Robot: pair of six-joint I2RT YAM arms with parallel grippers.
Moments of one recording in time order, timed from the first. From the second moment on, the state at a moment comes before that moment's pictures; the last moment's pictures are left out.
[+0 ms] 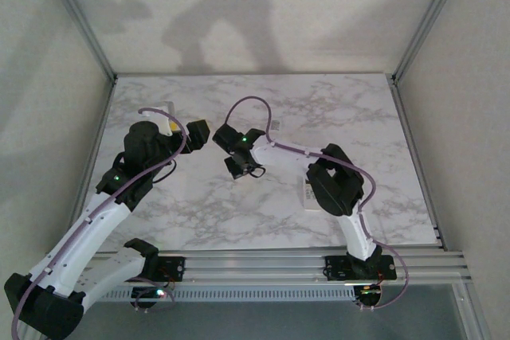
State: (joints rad) left arm -0.38 0.90 0.86 -0.27 -0.04 -0.48; right arm 0.94 2.08 1.64 -0.82 0.16 0.40
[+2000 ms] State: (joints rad) left arm -0.27 1.08 0.72 -0.05 0.23 -0.01; right arm 0.89 1.83 1.12 -0.69 0.13 -0.87
